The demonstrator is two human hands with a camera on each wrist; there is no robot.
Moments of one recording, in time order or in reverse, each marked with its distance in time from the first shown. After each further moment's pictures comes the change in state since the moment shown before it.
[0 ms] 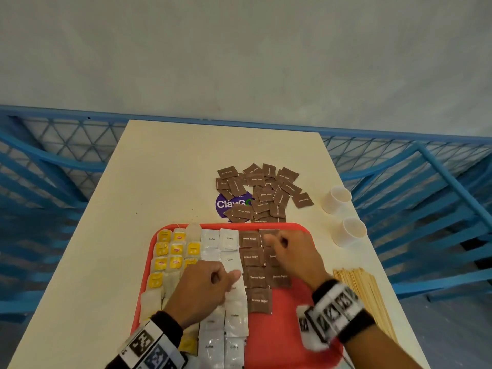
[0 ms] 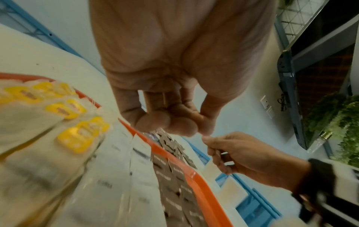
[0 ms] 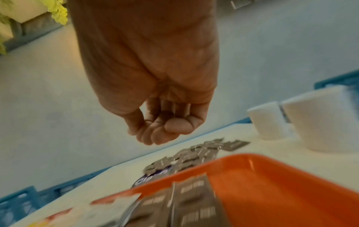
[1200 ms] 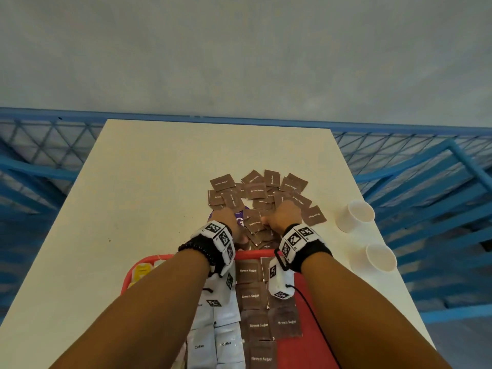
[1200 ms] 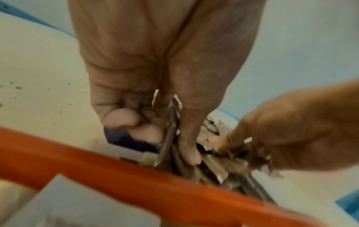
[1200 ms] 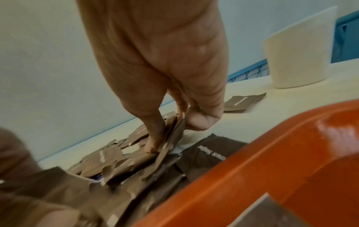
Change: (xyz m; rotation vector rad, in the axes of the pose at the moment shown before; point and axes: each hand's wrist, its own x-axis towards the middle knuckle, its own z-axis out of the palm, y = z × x) left_hand 0.252 0.020 0.018 0.572 -0.219 -0.350; right_hand 0.199 0.015 0.034 -0.002 -0.154 0.517
